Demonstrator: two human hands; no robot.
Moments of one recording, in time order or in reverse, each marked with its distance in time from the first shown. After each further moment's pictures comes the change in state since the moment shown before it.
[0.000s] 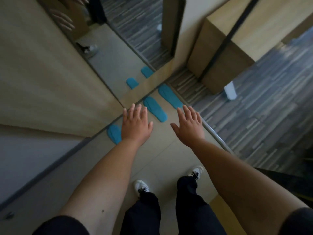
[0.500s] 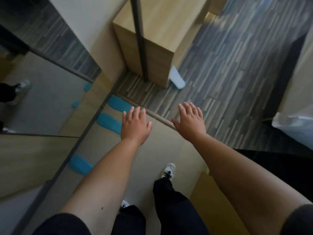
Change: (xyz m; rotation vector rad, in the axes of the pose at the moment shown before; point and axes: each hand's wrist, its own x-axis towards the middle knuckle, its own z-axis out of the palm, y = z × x) left_hand 0.098 0.303 0.020 0.044 -0.140 0.274; right_hand -0.024 0.300 -0.040 0.119 0.030 0.360
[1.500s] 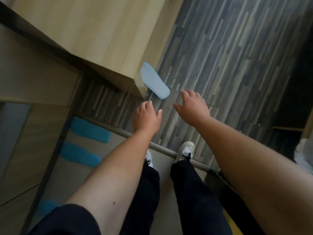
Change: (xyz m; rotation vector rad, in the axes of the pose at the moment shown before) left_hand 0.374 0.160 0.119 -0.291 -0.157 -0.082; right_hand 0.348 0.192 0.040 0.167 -0.138 0.129
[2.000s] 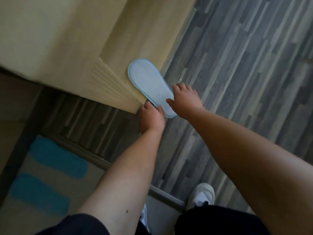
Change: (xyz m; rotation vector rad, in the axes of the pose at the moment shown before) left_hand 0.243 -0.044 0.200 -0.224 0.217 -0.339; right_hand 0.273 0.053 0.192 -0.087 0.012 -0.180
